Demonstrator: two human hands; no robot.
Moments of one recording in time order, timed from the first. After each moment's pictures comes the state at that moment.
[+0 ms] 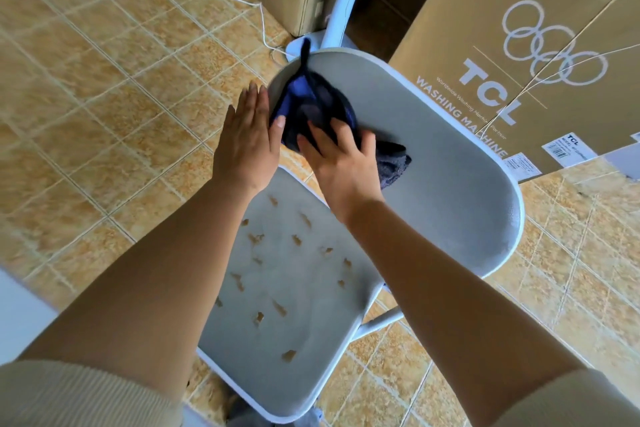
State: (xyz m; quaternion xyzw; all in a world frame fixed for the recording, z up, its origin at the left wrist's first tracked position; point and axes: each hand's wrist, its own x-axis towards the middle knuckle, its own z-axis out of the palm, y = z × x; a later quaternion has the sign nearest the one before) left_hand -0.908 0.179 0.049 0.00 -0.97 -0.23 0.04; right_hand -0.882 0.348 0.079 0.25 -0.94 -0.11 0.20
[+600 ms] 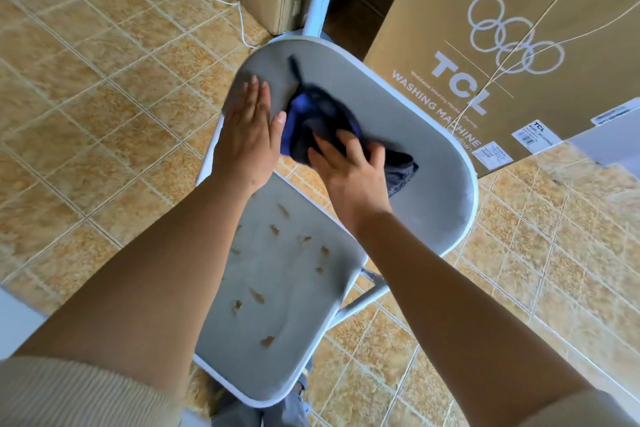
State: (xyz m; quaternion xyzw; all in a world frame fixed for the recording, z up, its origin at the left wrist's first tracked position) left_hand -0.894 0.225 0.067 -0.02 -0.96 -0.25 0.07; right_hand -0.845 0.404 0.091 0.24 -0.95 -0.09 0.19
